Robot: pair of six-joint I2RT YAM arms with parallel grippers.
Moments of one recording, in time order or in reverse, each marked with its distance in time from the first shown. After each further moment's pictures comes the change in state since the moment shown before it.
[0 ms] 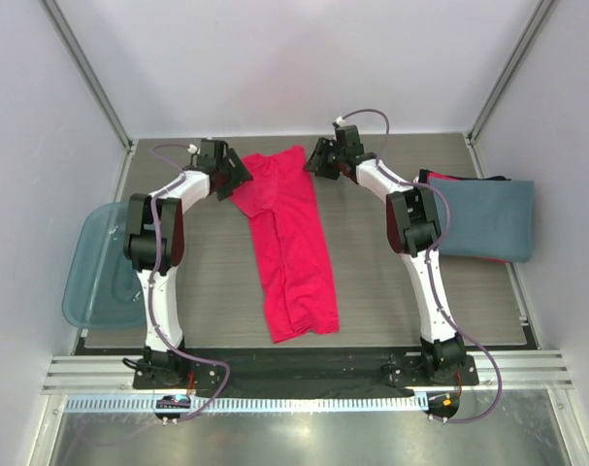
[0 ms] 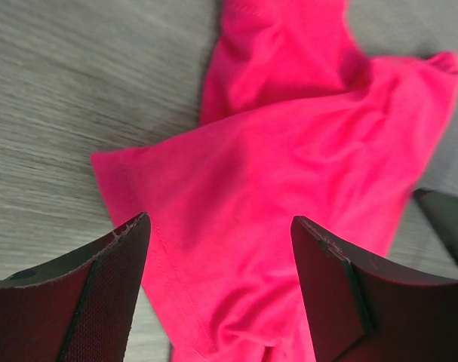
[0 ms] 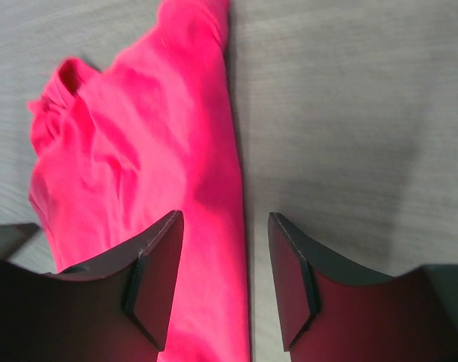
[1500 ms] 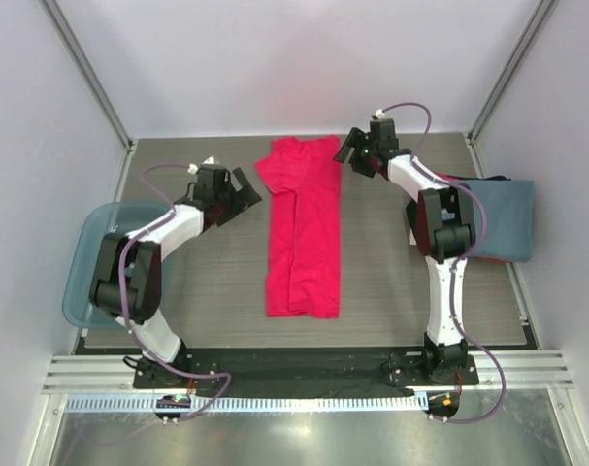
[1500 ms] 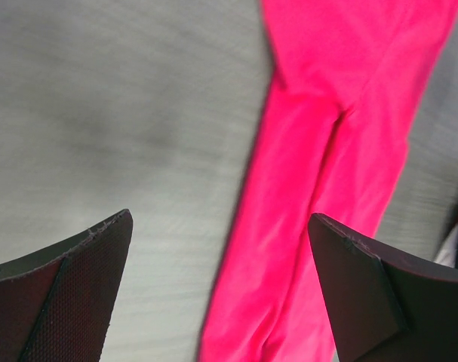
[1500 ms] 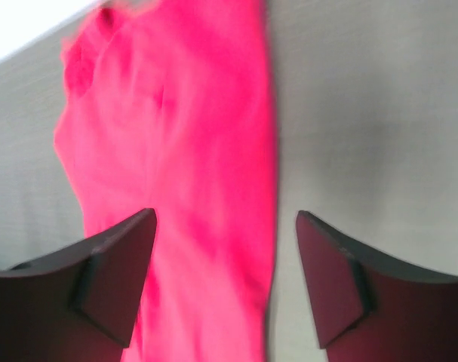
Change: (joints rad) left arm -0.100 -0.420 -0.473 0.124 -0.019 -0.014; right arm -0.139 -0.208 -0.208 0.018 0.054 0.021
